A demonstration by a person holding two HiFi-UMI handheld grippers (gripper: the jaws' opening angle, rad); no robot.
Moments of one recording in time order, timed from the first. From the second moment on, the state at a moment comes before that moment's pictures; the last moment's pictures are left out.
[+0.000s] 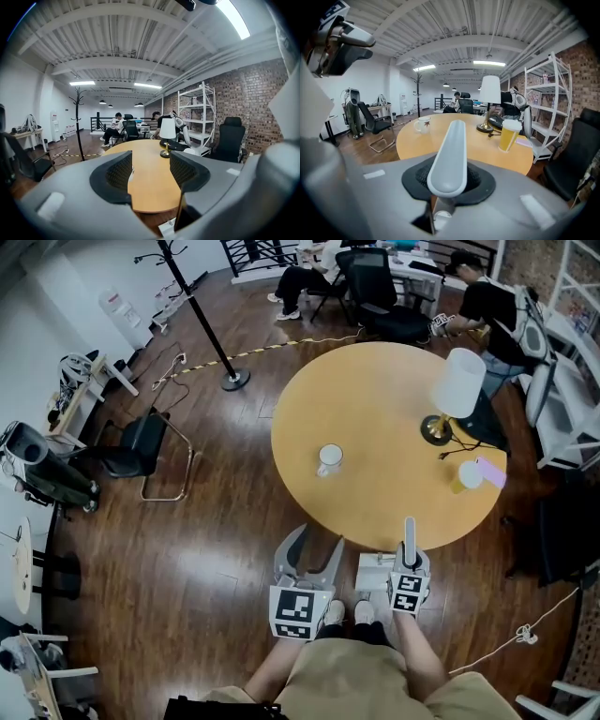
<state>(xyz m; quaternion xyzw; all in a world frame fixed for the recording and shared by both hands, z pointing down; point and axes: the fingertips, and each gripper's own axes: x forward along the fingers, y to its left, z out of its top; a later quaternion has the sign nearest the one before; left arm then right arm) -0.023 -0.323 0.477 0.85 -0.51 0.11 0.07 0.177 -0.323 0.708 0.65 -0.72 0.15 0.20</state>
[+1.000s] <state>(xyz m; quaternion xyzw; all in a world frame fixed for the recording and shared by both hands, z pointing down) -0.001 -0.326 0.481 0.85 -0.51 0.11 0.07 0.176 -0.352 0.768 0.56 -0.76 0.21 0.25</state>
